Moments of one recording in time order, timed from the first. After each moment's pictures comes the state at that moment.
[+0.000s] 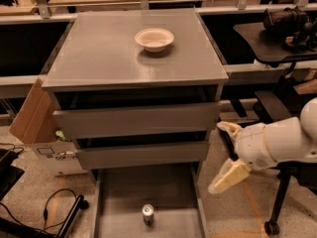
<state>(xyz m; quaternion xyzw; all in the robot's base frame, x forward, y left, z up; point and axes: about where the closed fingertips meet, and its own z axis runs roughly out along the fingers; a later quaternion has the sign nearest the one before) 0.449 -0.152 0.763 -0.57 0.73 0.18 0.33</state>
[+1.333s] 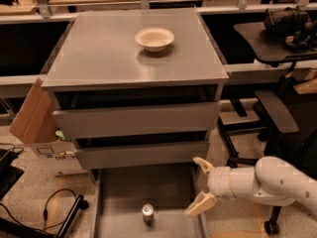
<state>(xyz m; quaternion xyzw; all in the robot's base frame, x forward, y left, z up) 0.467 -0.108 0.581 -0.54 0.69 0.28 0.39</state>
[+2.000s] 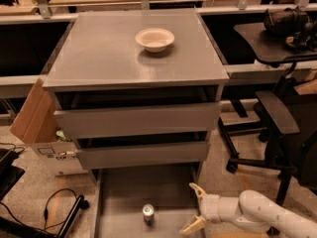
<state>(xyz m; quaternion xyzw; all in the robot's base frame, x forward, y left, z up) 0.467 -0.107 0.396 -0.51 0.70 0.30 0.41</state>
